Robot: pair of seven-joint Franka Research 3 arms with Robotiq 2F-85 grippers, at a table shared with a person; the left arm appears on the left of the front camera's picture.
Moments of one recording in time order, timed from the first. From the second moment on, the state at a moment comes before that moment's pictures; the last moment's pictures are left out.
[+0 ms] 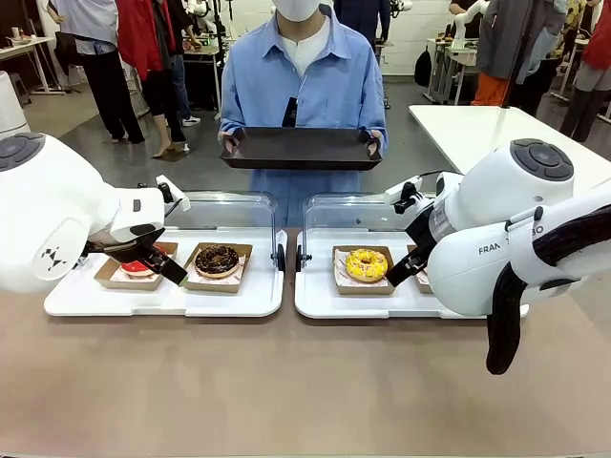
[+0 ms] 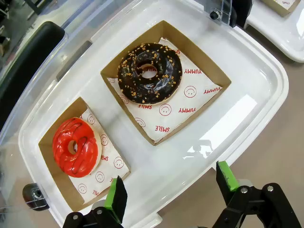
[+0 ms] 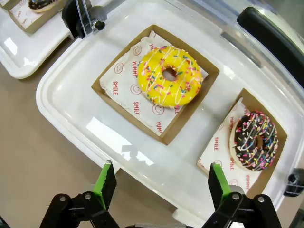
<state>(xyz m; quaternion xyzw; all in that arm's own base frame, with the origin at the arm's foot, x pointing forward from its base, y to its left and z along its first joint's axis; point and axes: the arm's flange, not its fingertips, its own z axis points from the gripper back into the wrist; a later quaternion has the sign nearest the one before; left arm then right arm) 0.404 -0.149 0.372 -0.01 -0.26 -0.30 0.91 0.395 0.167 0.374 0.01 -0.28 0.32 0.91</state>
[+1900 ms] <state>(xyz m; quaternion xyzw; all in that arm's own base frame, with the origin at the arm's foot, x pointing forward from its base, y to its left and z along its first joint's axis) 0.306 -0.133 0.553 0.03 -0.27 -0.37 0.89 0.282 0.152 0.542 -0.07 -0.24 0.36 0.90</state>
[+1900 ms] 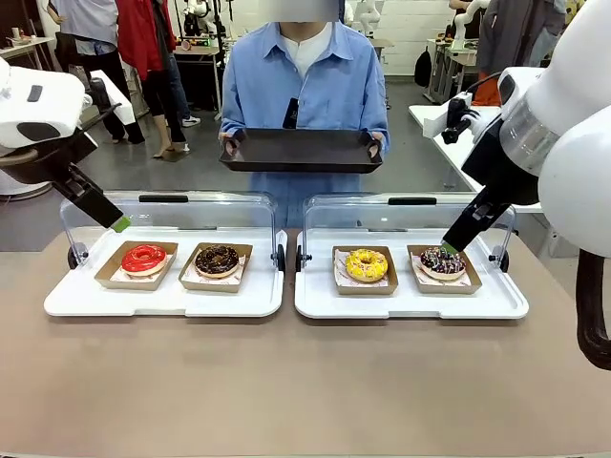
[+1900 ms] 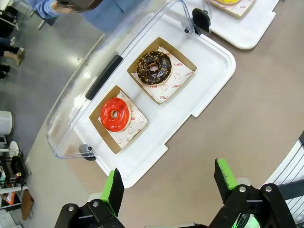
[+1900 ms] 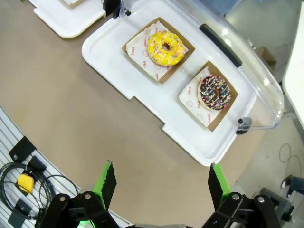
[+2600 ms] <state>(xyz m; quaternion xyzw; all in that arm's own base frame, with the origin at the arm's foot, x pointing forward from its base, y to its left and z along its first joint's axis) 0.334 -0.069 0.563 -0.22 -0.26 -0.49 0.80 0.317 0.030 0.535 0.18 -0.29 0.54 0.77</state>
